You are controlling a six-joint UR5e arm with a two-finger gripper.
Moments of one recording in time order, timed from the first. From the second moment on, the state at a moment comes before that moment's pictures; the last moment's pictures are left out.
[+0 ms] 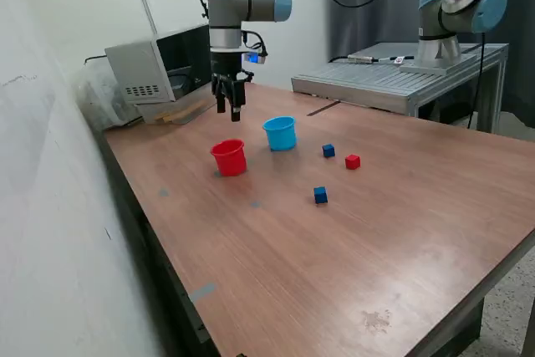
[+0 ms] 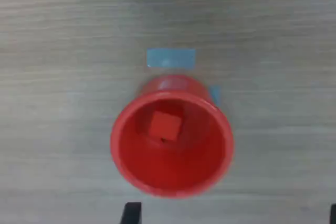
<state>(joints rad) -0.23 -0.87 1.28 -2.23 -1.57 2.96</state>
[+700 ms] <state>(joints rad) 0.00 -1.30 1.50 -2.05 -1.56 3.20</state>
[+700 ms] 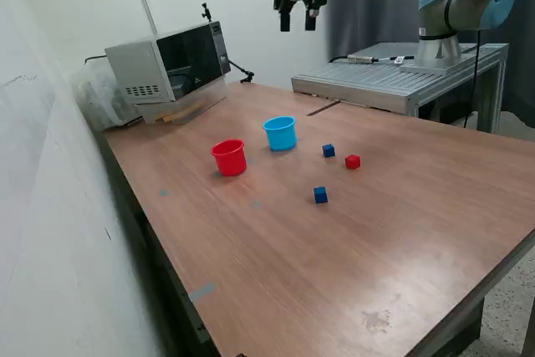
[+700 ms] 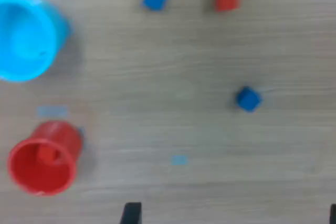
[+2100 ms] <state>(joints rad) 0.14 -0.63 1.20 -2.16 -1.57 3.54</state>
